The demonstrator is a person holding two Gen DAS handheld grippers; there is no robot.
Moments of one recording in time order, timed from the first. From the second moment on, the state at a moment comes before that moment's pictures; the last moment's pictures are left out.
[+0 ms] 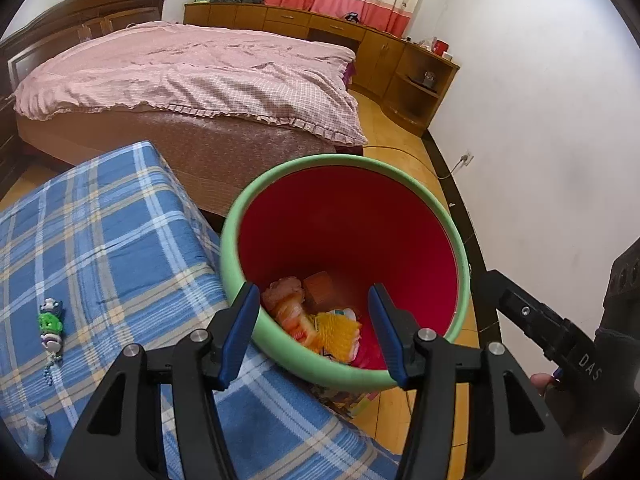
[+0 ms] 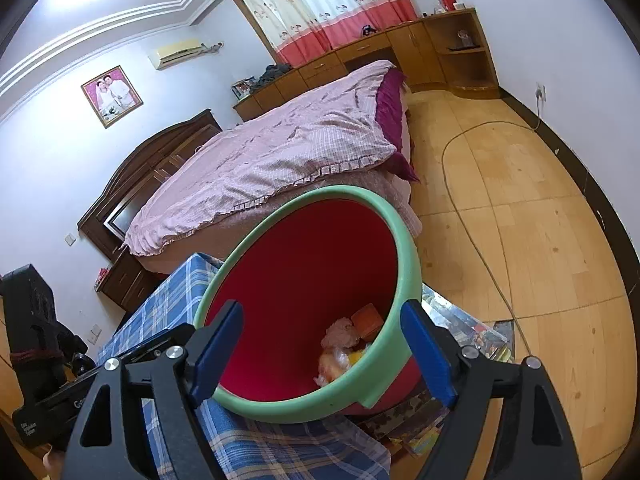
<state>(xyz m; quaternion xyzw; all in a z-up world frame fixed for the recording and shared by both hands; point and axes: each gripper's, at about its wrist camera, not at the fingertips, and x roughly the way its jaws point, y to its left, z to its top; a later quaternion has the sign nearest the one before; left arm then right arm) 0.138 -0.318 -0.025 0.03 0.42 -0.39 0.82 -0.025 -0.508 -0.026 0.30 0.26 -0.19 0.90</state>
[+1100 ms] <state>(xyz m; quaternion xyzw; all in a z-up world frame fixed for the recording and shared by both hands) 0.139 -0.143 -0.013 -0.03 0.40 -0.22 0.89 0.001 -0.399 -0.011 0.26 0.29 -0.09 0.92</state>
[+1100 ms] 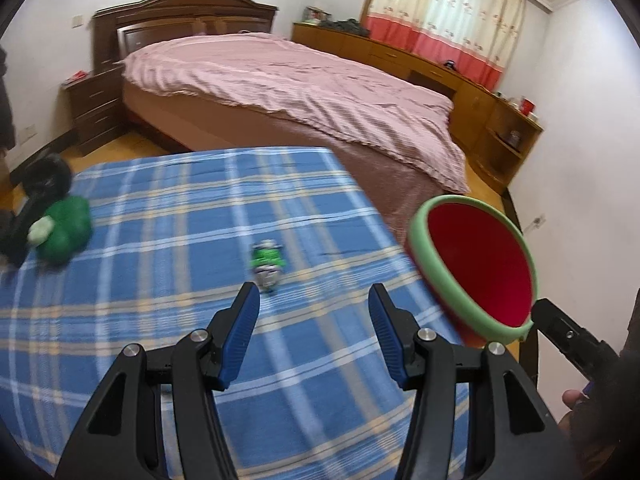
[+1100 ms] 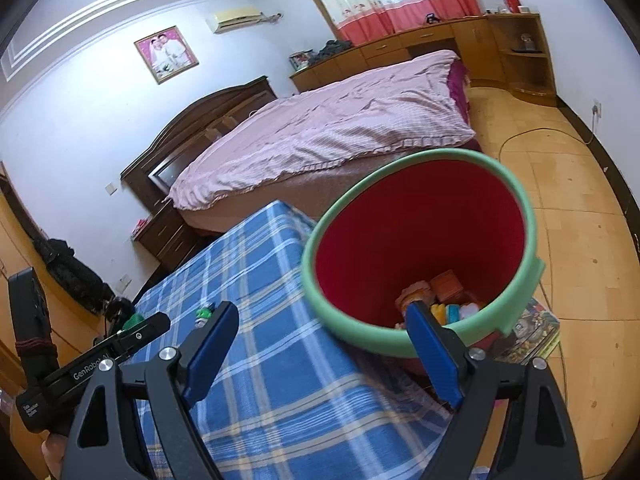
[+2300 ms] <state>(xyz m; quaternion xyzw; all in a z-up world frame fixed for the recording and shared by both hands) 0.153 -0.087 -0.082 0.04 0.47 -0.15 0.87 0.059 -0.326 -0.019 0.20 0.36 -0.02 0.91</state>
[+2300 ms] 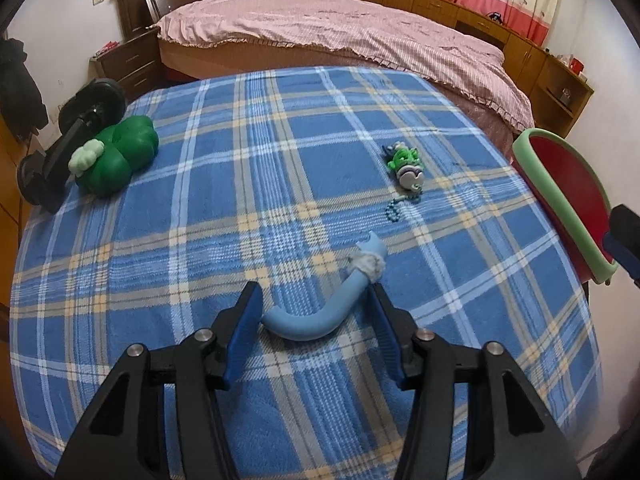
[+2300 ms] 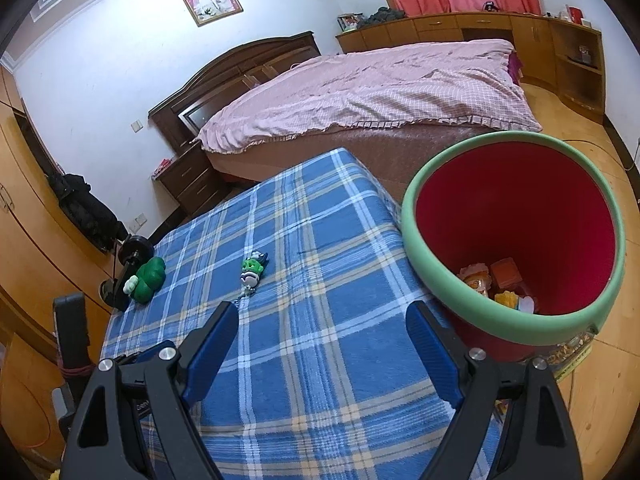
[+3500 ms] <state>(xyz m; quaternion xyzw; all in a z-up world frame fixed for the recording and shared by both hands) 0.191 0.009 -0.078 -0.15 0.42 -0.06 0.89 0.175 -0.251 -0.070 0.11 0.44 0.00 0.89</state>
